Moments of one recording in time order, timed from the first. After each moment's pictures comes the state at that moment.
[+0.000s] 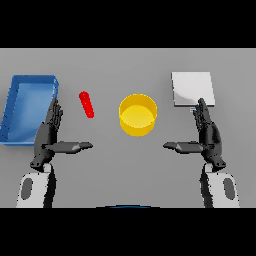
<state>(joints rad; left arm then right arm) 0.00 0.00 0.00 -1.57 0.00 0.00 0.00 0.00 0.00 0.00 -1.57 0.00 0.00 0.00</state>
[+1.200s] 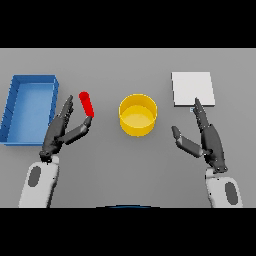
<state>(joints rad) -0.12 0.06 -0.07 -1.44 -0.15 -0.02 0.06 0.05 -0.08 0.09 -1.66 0.18 0.00 -0.09</state>
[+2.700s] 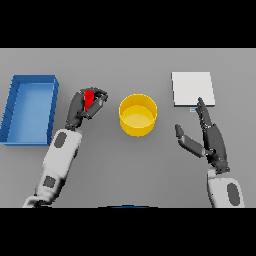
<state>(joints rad) -0.56 -0.02 0.06 -0.82 -0.21 0.16 -0.21 0.05 -0.08 0.08 -1.69 0.16 0.00 -0.08</state>
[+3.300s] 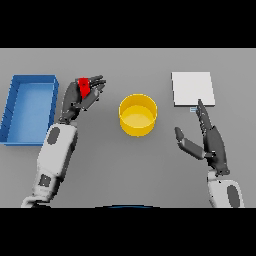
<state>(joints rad) -0.56 -0.01 0.08 -0.96 -0.09 0.06 -0.19 0.08 -0.08 0.09 -1.69 0.17 0.00 -0.10</state>
